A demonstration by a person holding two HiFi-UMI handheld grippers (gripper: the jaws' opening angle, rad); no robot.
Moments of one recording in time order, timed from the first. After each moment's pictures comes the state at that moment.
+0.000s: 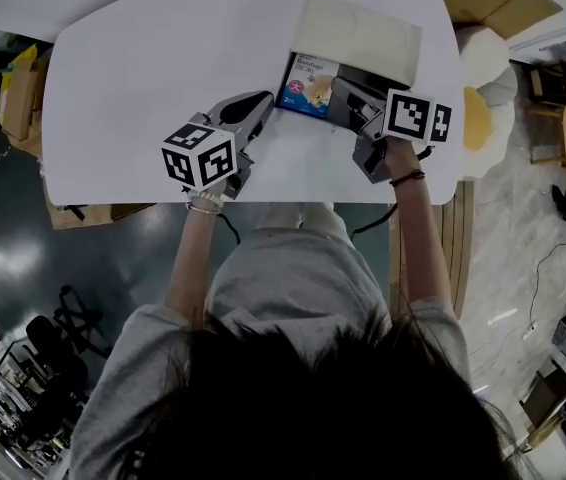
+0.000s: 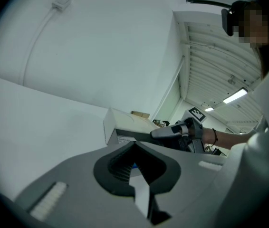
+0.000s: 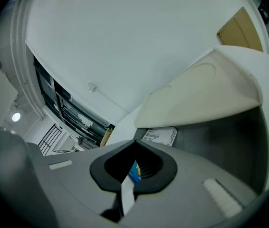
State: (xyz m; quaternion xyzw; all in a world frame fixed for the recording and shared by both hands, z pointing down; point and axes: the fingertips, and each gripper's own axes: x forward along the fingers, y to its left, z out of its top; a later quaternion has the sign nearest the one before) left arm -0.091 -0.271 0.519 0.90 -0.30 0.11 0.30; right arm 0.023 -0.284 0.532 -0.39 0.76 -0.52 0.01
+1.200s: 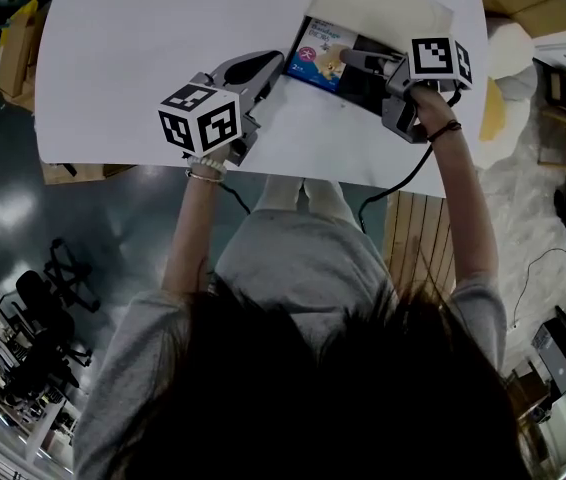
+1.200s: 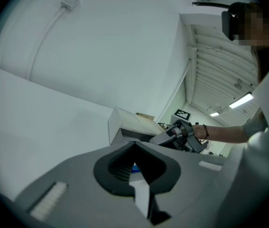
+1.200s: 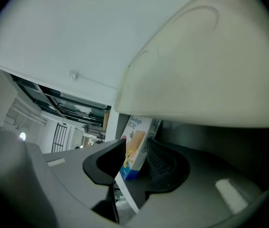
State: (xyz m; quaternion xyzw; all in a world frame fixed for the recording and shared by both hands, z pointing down) left arm -0.088 -0.282 0.530 0.88 -0.33 0.10 0.32; right arm 0.019 -0.288 0.581 -0.28 0.69 -0.66 -0.10
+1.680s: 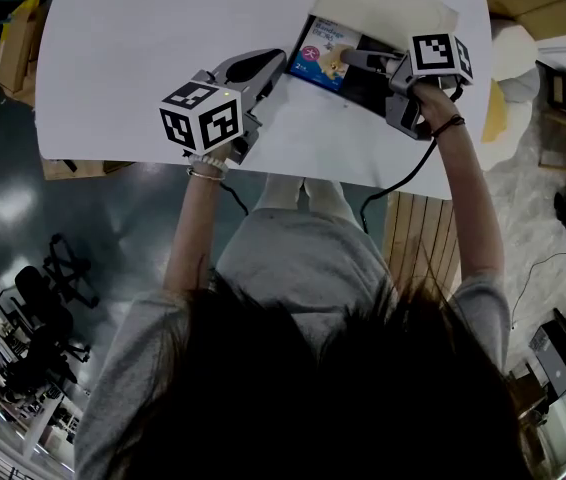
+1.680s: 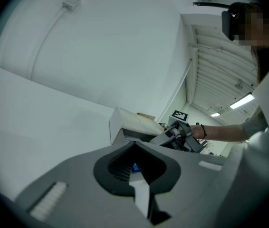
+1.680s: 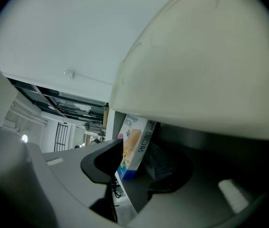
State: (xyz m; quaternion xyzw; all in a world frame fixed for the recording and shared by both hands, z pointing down) left arm -0.090 -0.283 0.531 0.88 -0.34 0.10 0.32; right arm 0.017 -0.287 0.590 -0.26 0.68 -0.68 -0.11
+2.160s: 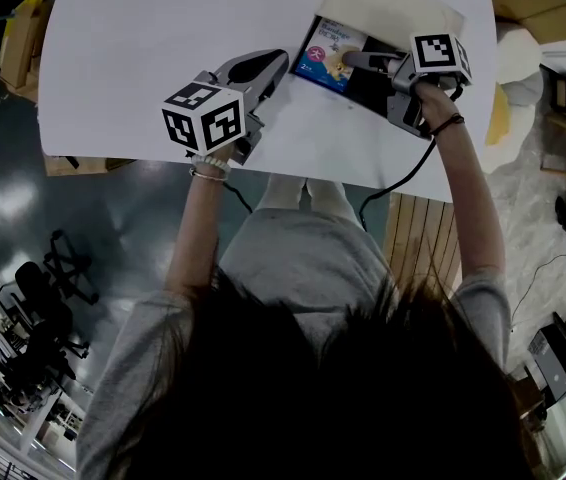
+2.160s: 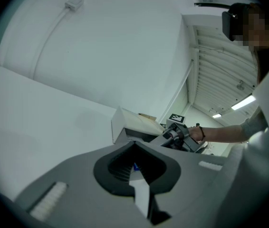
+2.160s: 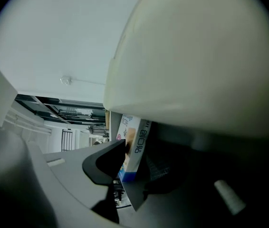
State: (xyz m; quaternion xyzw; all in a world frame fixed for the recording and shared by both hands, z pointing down) left arm -0.095 -0.284 0.532 0.88 -0.34 0.10 0.33; right arm 0.013 -0.281 0.595 -0.25 0.64 -0.72 -0.11
